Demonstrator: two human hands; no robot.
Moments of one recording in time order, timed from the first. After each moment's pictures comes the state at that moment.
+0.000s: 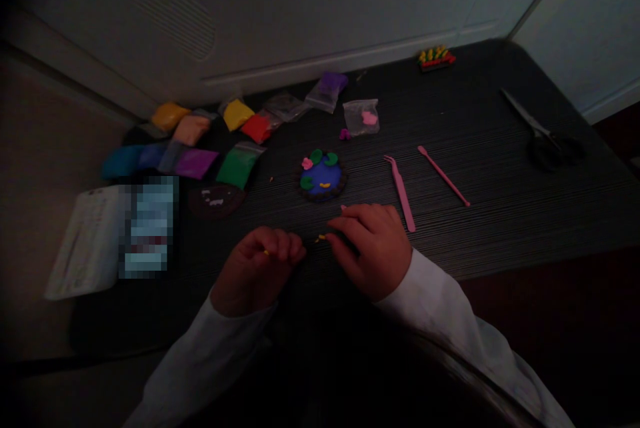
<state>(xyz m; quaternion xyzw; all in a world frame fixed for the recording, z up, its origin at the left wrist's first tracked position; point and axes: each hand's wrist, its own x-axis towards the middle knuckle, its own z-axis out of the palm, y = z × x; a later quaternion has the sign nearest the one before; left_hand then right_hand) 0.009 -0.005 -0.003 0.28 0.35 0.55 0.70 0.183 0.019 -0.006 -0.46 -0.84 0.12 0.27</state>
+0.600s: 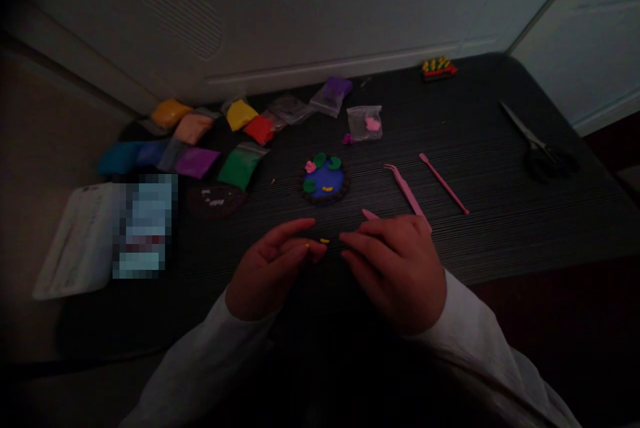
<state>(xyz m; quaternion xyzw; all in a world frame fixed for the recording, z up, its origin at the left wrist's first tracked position) 0.018 -0.006 -0.001 0.27 0.42 0.47 0.73 0.204 0.010 0.015 -0.44 -0.85 0.08 0.27</state>
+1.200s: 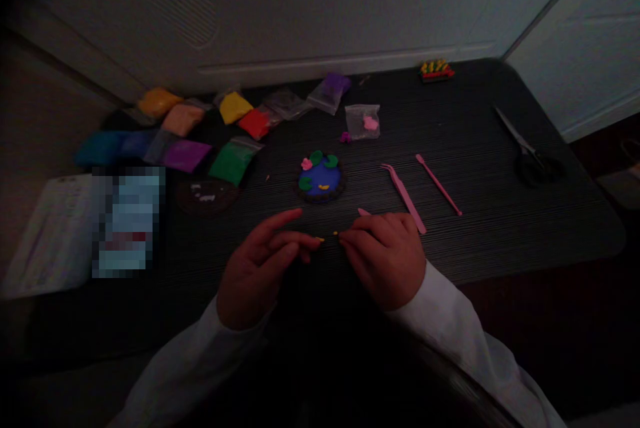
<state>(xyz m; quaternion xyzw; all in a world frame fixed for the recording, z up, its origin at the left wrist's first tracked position) 0.019 -0.010 0.001 0.38 0.46 0.48 0.64 0.198 0.015 -0.001 -0.45 -0.85 0.06 0.25</state>
